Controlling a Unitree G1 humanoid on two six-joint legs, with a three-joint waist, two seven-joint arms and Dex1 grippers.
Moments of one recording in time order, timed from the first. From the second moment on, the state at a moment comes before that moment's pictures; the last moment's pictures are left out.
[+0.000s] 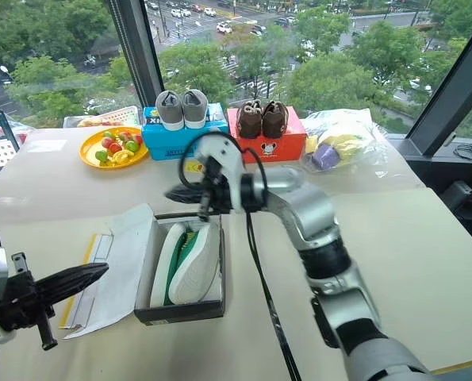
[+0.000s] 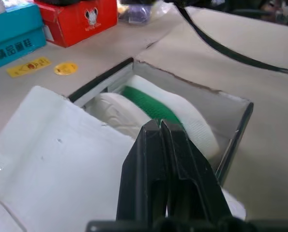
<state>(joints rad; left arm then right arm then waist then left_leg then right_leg) 0.45 0.84 0.74 -0.64 -0.87 0.50 -1.01 -0.84 -0.40 0.31 -0.19 0.24 0.75 0.99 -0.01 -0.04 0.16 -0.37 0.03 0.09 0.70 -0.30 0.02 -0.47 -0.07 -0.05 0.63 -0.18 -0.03</state>
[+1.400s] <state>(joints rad) 0.19 0.91 0.51 -0.46 -0.77 0.50 -1.11 -1.03 -0.36 0.71 0.23 -0.31 -0.43 1.26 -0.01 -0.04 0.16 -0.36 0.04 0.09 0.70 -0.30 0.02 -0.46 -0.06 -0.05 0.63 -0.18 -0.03</state>
